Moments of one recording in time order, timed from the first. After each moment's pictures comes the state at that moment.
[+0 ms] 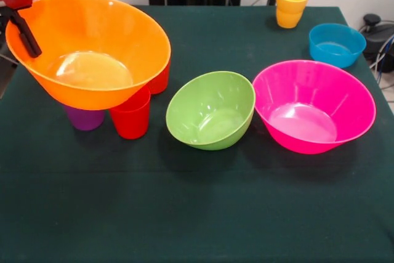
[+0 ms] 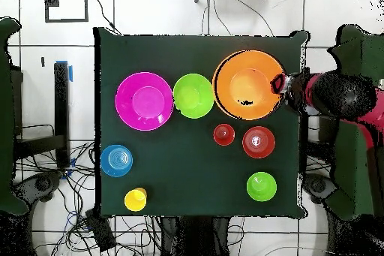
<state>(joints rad) -1.09 -0.53 0.80 1.40 -0.42 0.91 1.61</state>
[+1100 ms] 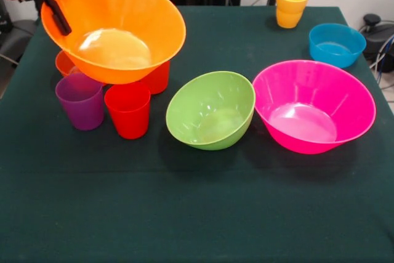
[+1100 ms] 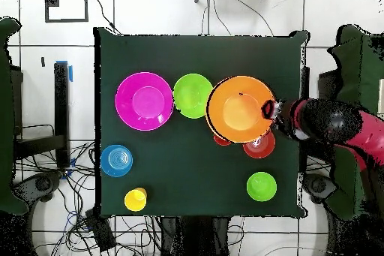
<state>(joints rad) -1.11 -0.61 0.75 1.60 -0.41 0.85 1.61</state>
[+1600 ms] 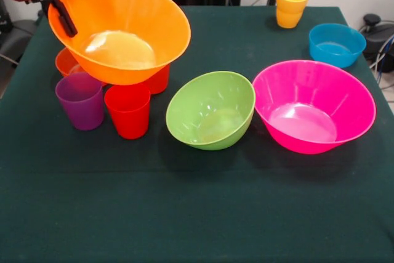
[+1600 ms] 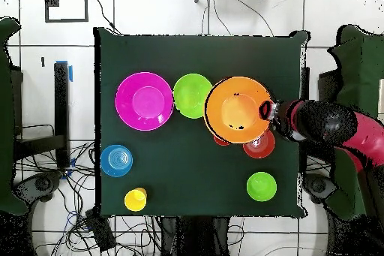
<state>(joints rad) -1.11 -0.61 0.75 1.62 -0.41 0.82 1.61</state>
